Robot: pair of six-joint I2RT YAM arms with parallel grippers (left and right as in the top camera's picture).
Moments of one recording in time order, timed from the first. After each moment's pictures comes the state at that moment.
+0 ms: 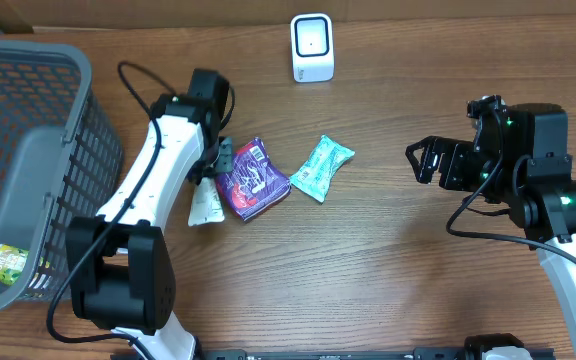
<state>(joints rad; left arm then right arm) -0.15 1.83 1.41 -1.05 -0.22 -0.26 0.09 1.18 1.14 -0.83 -0.35 0.28</state>
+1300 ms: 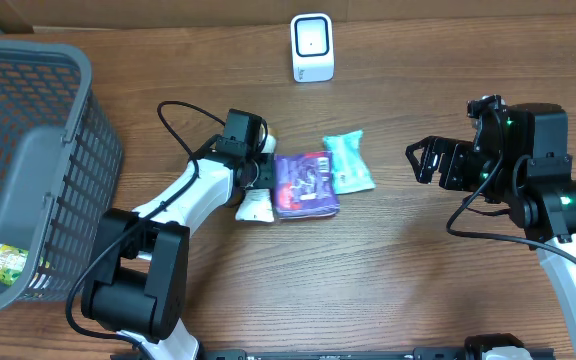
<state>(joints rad) -0.29 1.82 1.06 -0.44 0.03 -0.34 0.09 1.18 1.14 -0.83 -0.35 0.28</state>
